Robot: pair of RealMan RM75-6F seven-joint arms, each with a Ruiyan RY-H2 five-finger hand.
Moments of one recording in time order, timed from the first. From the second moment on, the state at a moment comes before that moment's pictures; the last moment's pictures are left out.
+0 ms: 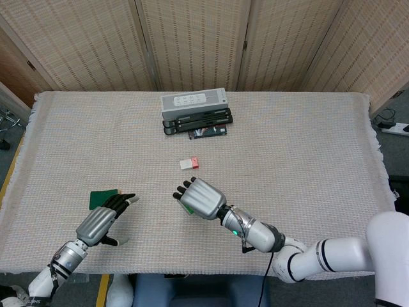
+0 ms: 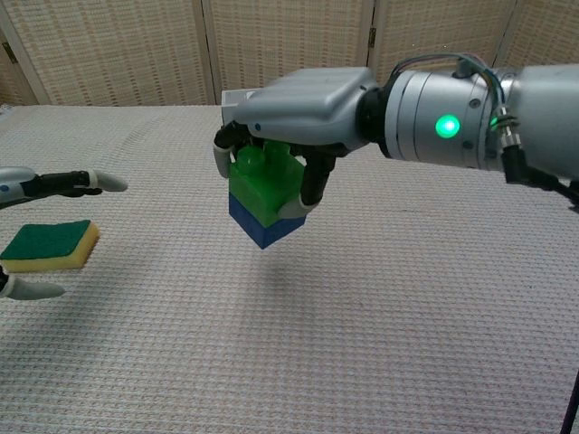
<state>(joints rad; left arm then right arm) -0.47 -1.20 -0.02 -1.74 1.53 0.98 -0.17 1.12 -1.40 0.09 -1.80 -1.10 0.87 -0.64</state>
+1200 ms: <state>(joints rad) -1.05 -1.33 0.30 -1.17 2.02 1.02 -1.94 1.13 -1.34 0.10 -1.89 -1.26 0.77 -0.53</state>
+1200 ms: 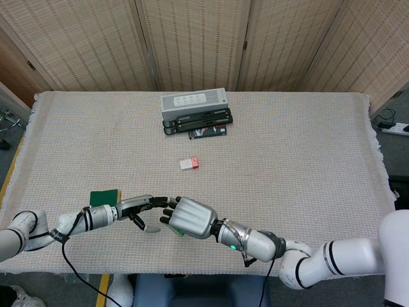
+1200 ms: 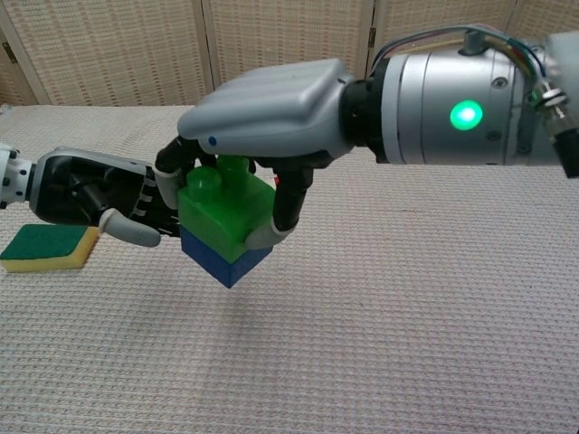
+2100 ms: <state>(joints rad) -1.13 -1.46 0.38 -1.11 1.94 1.08 -1.97 1.08 -1.33 0.08 -1.86 -1.35 0.78 -0.43</state>
